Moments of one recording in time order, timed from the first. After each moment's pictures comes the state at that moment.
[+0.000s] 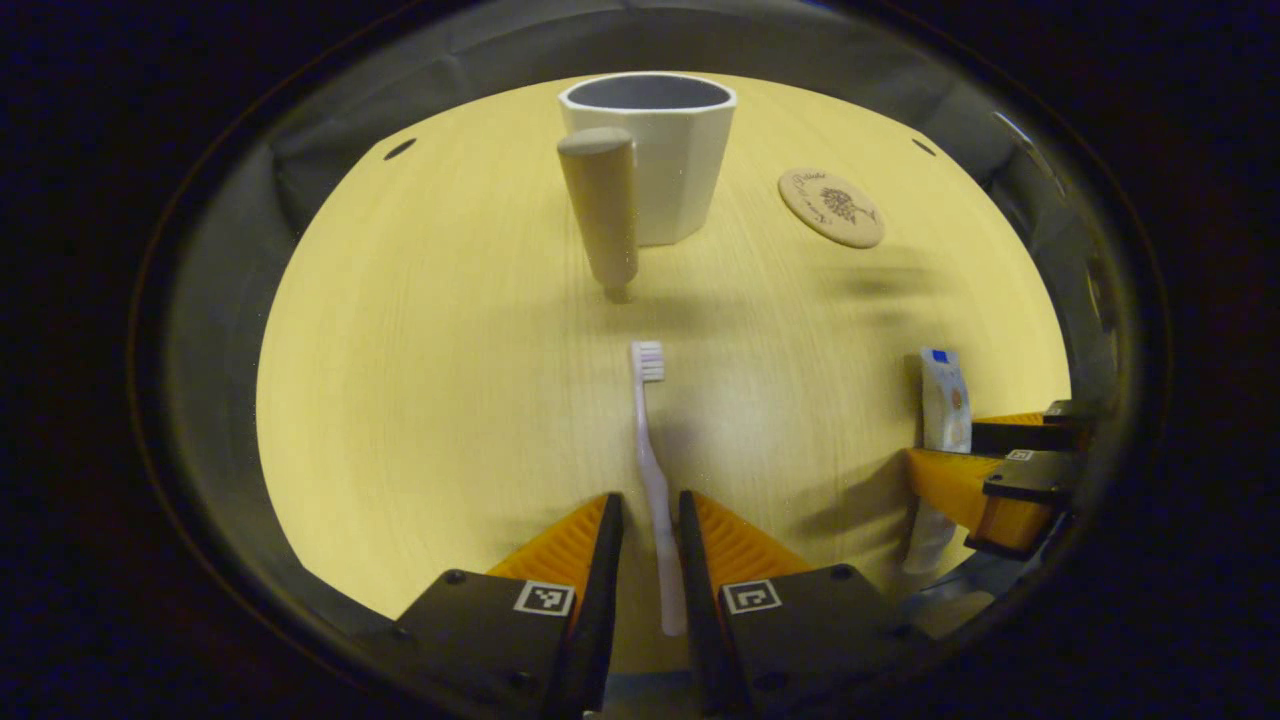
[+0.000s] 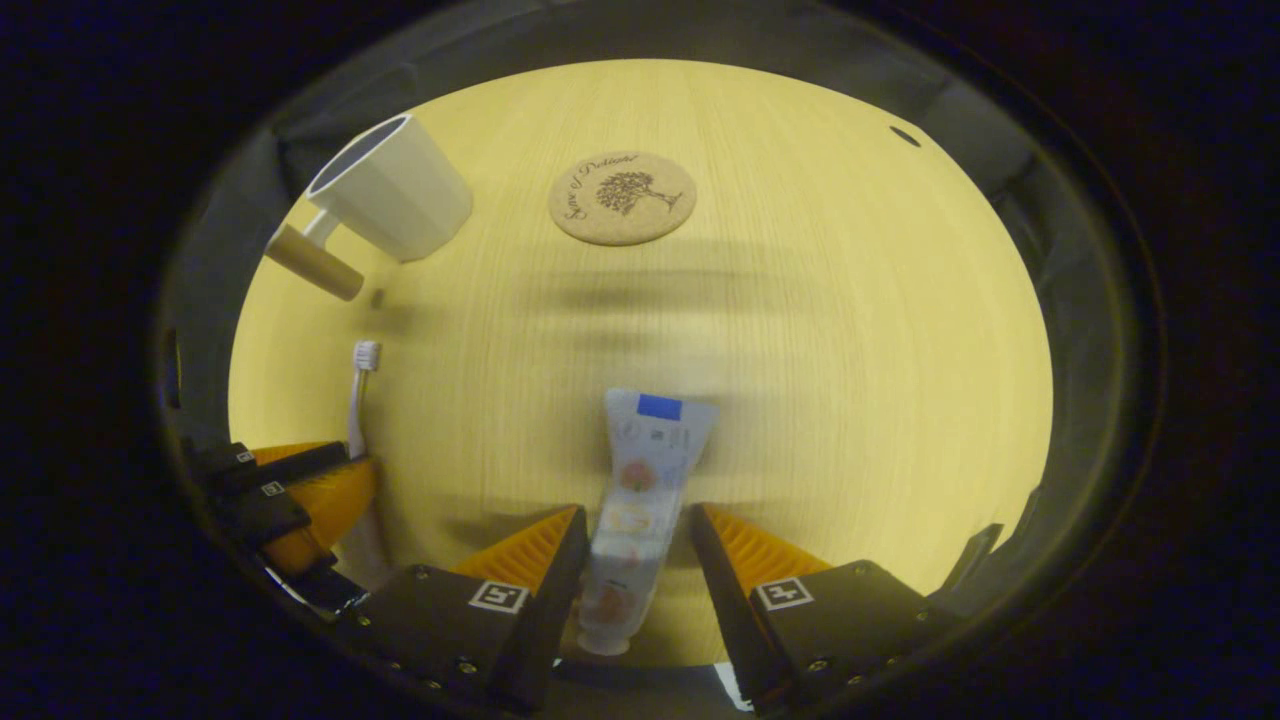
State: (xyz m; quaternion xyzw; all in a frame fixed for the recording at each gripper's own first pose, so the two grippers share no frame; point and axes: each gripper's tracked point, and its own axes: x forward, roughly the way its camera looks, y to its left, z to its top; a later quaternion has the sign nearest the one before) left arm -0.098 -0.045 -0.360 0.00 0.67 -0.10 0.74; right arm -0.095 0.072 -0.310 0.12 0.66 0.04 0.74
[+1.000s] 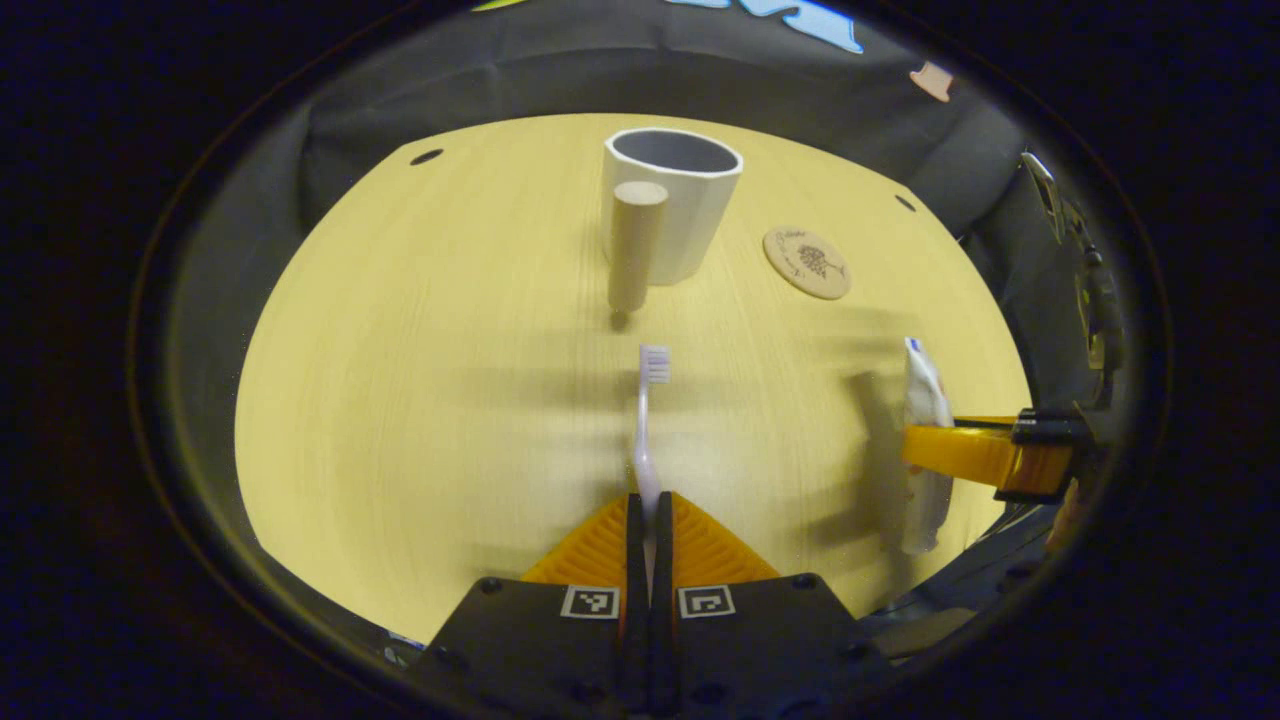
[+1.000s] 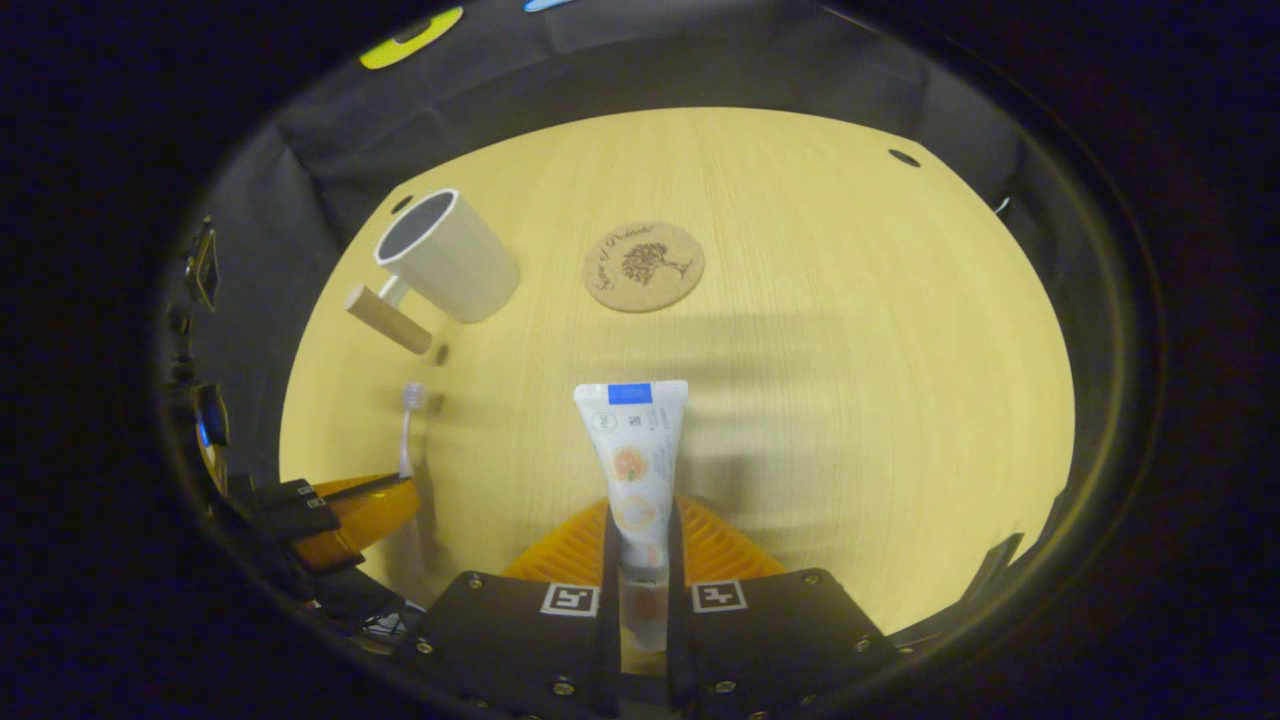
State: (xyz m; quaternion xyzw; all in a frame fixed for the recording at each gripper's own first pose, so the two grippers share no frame) left arm -0.094 -0.047 -0.335 -0.08 0.59 -0.11 0.80; right arm -0.071 0.073 -0.272 0.20 0.57 0.08 0.79
